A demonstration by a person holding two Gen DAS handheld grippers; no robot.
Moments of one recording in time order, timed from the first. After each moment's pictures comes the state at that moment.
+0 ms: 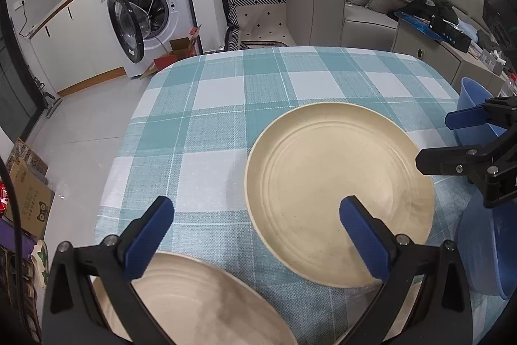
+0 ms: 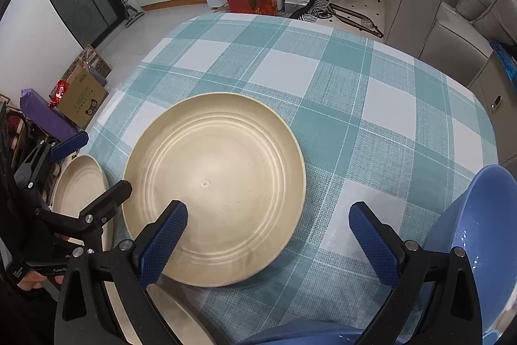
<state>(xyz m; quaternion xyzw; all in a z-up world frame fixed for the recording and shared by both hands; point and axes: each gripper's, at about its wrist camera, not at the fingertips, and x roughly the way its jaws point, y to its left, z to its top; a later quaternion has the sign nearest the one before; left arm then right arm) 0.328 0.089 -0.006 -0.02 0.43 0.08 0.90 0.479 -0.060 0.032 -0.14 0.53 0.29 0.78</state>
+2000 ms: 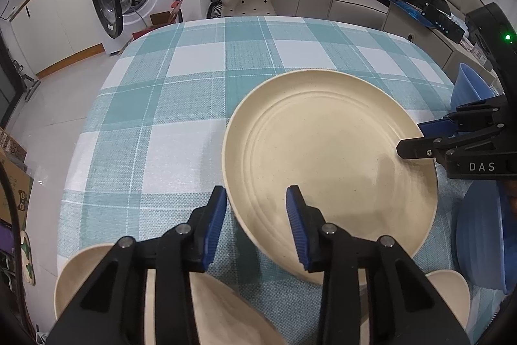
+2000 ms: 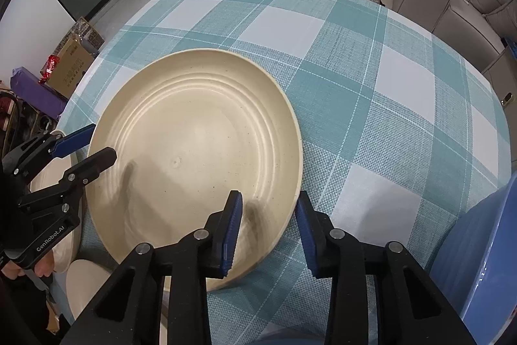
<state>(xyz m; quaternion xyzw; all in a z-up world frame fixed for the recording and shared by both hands) 0.339 0.093 -0.034 -0.05 0.47 0.03 0.88 0.493 -0.053 -0.013 -0.18 0.58 0.28 0.75</state>
